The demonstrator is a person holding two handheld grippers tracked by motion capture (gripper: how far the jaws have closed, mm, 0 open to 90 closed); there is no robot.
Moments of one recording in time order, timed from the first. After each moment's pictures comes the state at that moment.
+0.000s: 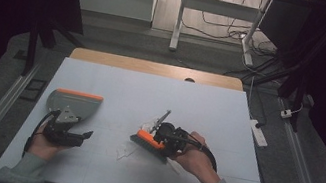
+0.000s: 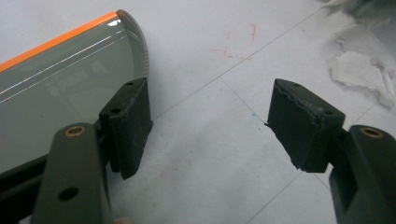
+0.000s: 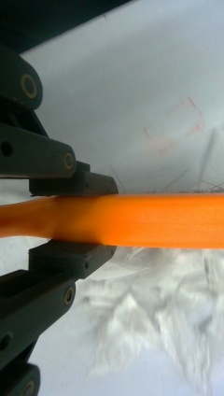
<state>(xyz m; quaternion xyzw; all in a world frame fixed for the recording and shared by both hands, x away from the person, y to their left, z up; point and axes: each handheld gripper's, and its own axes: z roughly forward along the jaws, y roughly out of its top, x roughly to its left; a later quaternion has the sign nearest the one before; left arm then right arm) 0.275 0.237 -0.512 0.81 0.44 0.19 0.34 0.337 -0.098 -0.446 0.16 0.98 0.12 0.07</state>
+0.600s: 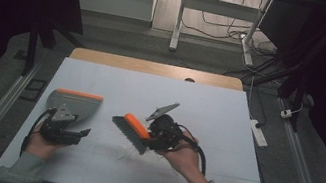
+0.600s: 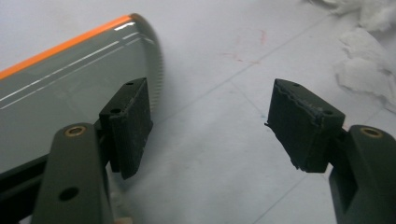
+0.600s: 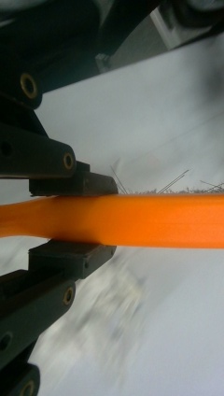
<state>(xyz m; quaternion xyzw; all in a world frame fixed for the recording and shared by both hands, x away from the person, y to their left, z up) 0.274 0.250 -0.508 0.80 0.45 0.20 0.35 0.324 -0.077 -0.419 0.21 0.93 0.29 0.02</state>
